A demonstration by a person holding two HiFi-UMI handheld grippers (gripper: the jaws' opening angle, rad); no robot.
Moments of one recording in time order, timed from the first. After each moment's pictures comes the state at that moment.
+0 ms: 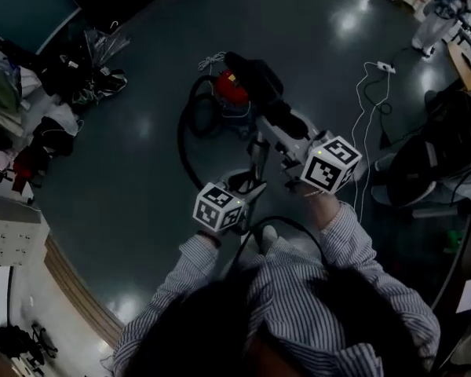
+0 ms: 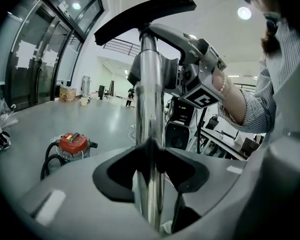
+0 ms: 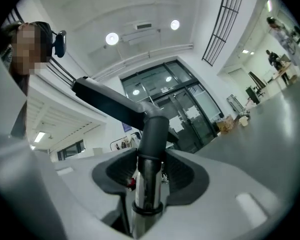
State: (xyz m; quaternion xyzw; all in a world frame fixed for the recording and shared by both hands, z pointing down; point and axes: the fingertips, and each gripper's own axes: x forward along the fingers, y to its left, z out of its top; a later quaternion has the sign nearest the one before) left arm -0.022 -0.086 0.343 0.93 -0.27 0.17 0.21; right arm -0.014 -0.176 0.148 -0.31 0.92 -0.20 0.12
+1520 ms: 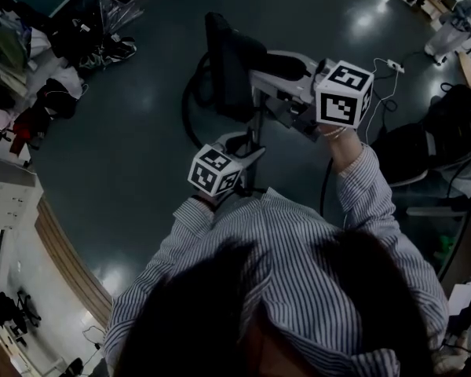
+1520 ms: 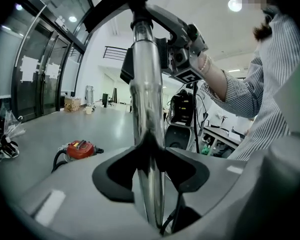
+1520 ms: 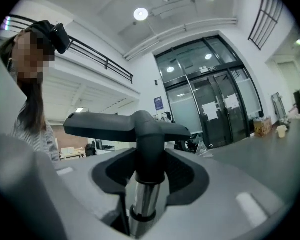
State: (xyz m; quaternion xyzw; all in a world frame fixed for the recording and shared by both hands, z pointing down) left arm -0.032 -0.061 0.321 0.92 -0.31 0.16 0.16; right arm -0.066 -0.129 0.090 -0.12 0.99 -0.11 -0.01
